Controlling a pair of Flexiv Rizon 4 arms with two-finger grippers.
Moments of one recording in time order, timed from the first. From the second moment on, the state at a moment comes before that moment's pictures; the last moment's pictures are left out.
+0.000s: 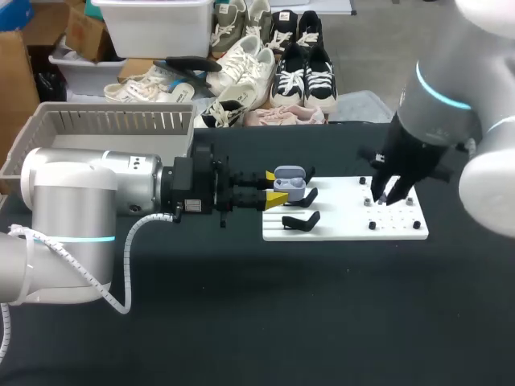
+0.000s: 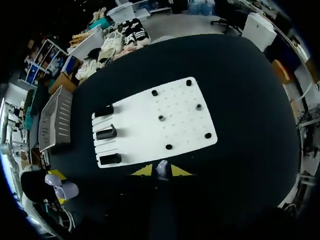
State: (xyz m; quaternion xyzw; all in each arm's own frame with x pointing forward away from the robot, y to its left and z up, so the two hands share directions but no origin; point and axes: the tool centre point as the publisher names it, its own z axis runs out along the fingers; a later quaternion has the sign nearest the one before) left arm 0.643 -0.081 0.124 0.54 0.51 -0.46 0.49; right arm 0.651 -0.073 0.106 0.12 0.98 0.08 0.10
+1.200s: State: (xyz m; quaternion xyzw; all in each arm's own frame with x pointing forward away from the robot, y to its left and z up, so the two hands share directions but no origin) left arm 0.643 -0.081 0.124 0.54 0.51 -0.46 0.49; right arm 0.632 -0.053 0.149 -0.03 0.99 0.03 0.11
